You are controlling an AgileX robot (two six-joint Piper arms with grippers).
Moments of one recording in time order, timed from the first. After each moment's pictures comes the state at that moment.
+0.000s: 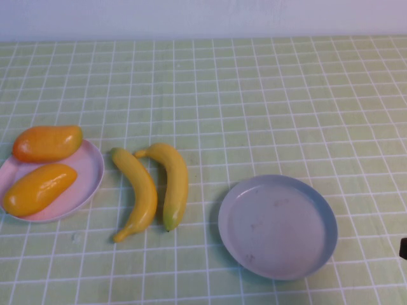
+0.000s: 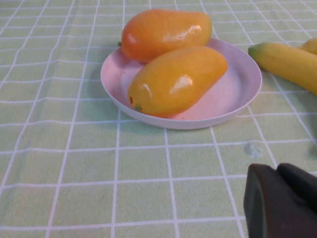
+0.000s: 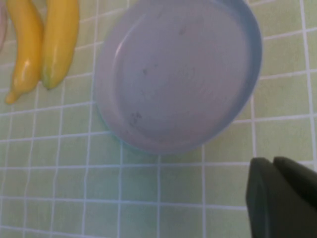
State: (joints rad) right arm 0.12 0.75 -0.52 0.56 0.81 -0.08; left arm -0.04 -0.01 0.02 -0.03 0.38 0.02
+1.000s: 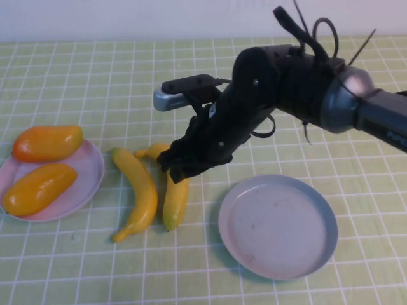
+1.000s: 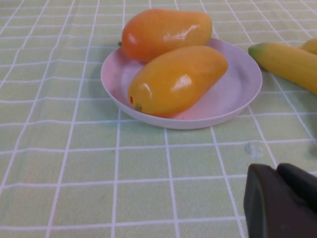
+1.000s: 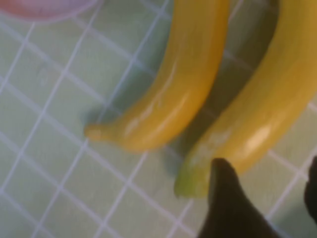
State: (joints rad) right arm 0.70 2.01 -1.74 0.30 0.95 -0.04; left arm -0.04 -0.01 0.02 -0.03 0.38 0.02
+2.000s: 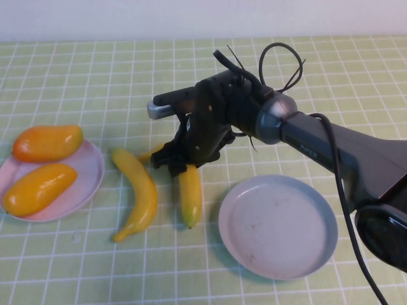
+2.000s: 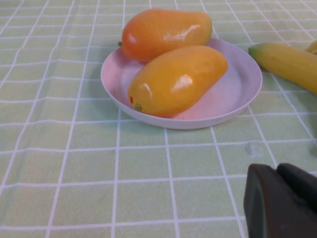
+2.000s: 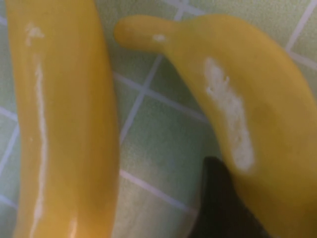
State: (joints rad) right arm 0.71 2.37 -2.12 0.08 0.96 0.18; left arm -0.04 -0.01 0.02 -0.03 0.38 0.02
